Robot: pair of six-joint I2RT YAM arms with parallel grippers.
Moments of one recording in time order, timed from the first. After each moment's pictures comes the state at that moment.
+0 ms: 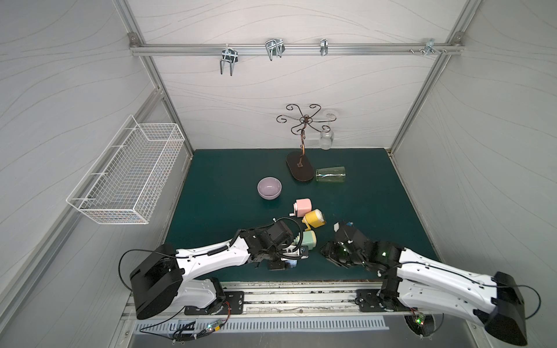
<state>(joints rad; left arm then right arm) -0.97 1.29 0.68 -0.50 0.16 0.58 1.02 0.86 0.59 -0.60 -0.04 1.27</state>
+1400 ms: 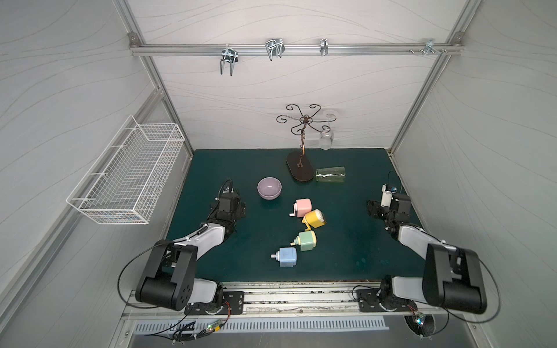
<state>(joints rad) -0.17 1.40 0.51 0.20 -0.38 -0.08 -0.10 1.37 0.47 0.27 -0.17 0.07</state>
